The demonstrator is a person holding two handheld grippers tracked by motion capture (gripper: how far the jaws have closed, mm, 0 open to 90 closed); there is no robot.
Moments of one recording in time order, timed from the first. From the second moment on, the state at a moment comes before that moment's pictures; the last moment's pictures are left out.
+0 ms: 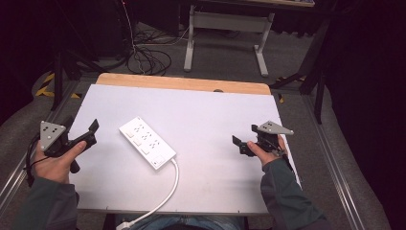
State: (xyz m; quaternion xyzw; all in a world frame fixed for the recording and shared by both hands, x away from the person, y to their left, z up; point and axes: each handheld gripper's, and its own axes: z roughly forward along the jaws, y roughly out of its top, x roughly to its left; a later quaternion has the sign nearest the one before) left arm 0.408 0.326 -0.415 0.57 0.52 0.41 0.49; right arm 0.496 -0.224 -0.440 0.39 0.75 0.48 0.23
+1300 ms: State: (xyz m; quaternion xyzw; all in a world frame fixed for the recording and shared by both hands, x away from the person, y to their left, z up) left arm 0.416 0.322 -0.410 0.60 0.52 0.39 0.47; right arm 0.495 -0.225 -0.440 0.39 0.75 0.48 0.23
